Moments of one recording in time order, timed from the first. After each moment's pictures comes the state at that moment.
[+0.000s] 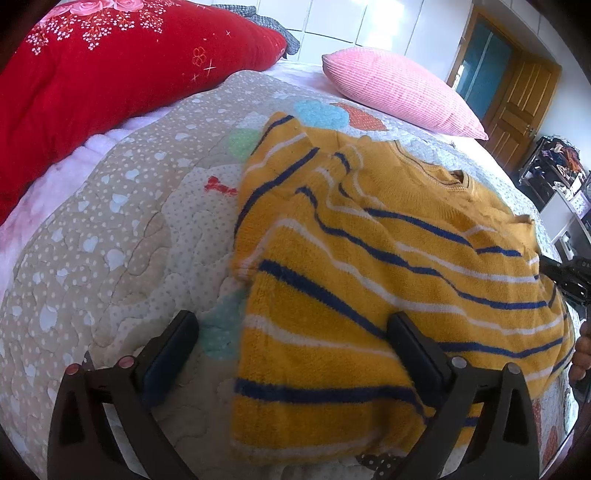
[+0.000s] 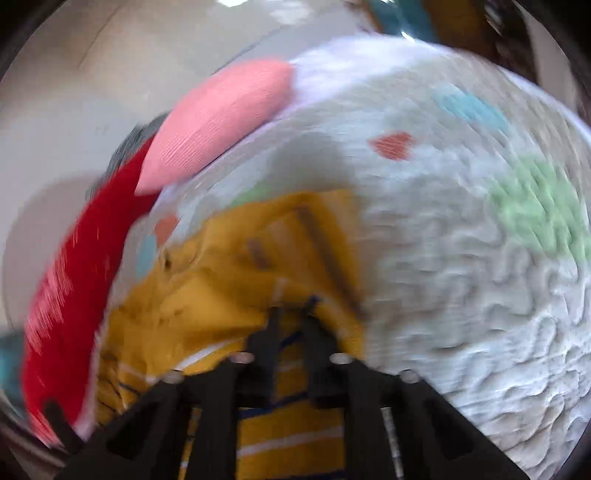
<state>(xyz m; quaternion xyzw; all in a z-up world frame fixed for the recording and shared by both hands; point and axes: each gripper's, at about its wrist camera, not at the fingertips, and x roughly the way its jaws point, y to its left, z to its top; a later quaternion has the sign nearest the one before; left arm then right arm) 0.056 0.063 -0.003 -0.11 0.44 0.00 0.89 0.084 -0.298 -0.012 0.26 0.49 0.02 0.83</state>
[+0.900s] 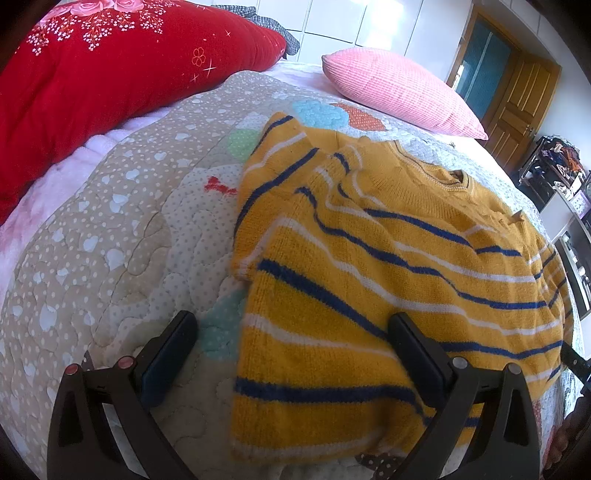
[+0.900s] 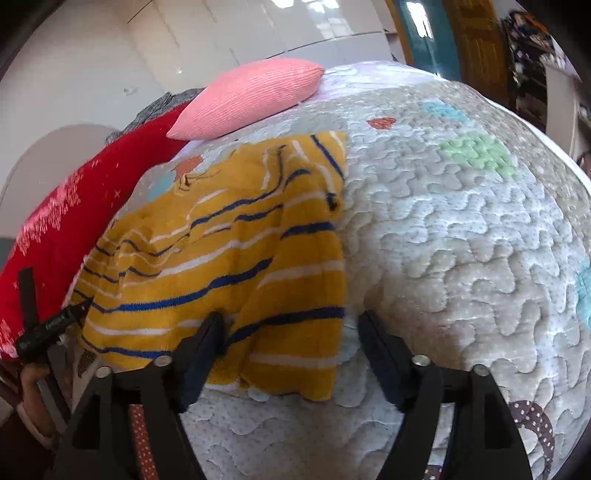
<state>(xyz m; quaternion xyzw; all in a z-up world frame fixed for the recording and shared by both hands) 0.056 0.062 -0.003 -0.11 0.44 0.00 0.89 -0.048 -0.255 0.000 0.12 0.47 0.04 0.87</state>
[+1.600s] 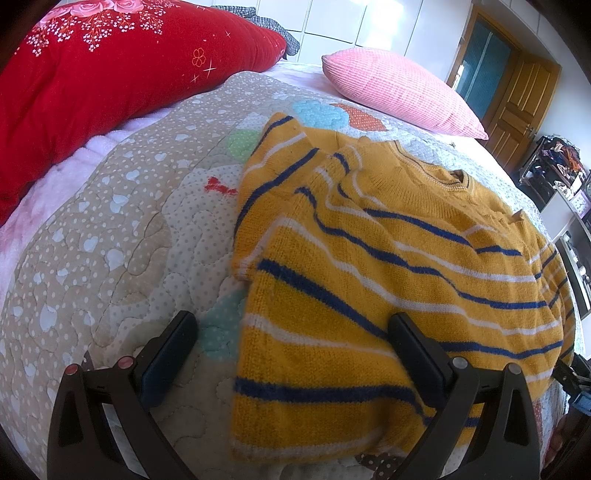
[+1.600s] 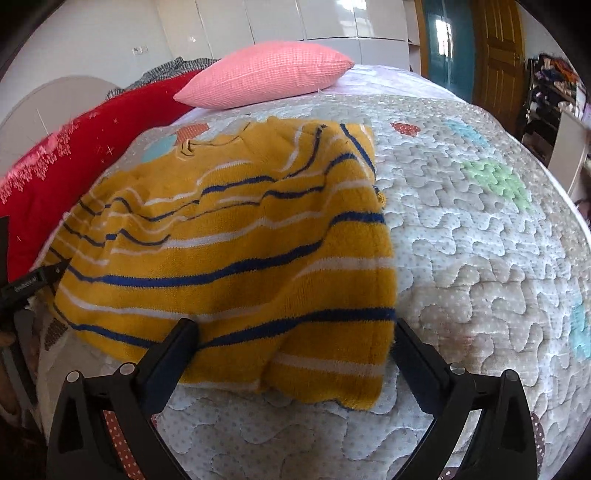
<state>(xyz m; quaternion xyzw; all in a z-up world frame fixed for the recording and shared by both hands) 0.056 0.062 -0.004 -0.11 0.44 0.00 0.89 -0.038 -0.220 -0.008 0.03 0.50 0.03 0.87</state>
